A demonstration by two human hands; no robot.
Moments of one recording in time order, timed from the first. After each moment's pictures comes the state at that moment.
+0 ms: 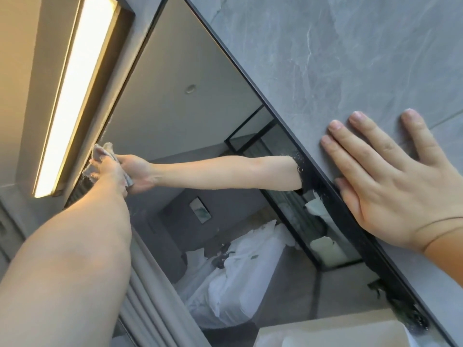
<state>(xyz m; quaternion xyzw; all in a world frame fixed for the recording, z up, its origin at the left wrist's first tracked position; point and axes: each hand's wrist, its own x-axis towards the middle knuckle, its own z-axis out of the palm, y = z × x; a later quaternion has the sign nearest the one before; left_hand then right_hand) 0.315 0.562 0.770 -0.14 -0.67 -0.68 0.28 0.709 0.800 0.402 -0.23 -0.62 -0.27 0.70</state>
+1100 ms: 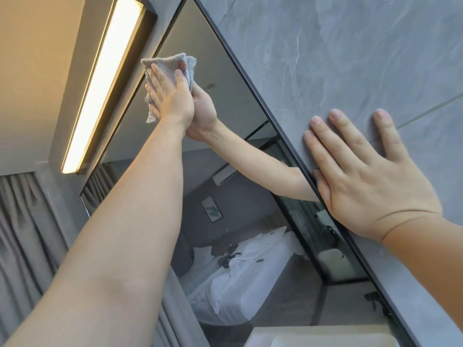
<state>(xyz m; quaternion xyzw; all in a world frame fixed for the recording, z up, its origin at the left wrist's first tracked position) 0.546 0.659 0.707 -0.38 -0.68 -0.40 0.49 0.708 0.802 0.399 -0.22 -0.62 -0.25 0.71</state>
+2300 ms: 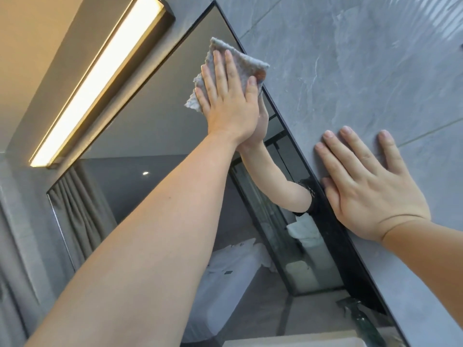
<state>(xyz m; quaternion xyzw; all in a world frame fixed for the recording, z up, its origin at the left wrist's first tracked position) 0.594 0.696 0.646 -0.46 -0.63 -0.24 0.58 0.712 0.794 0.401 -0.24 -0.63 -0.25 0.69</state>
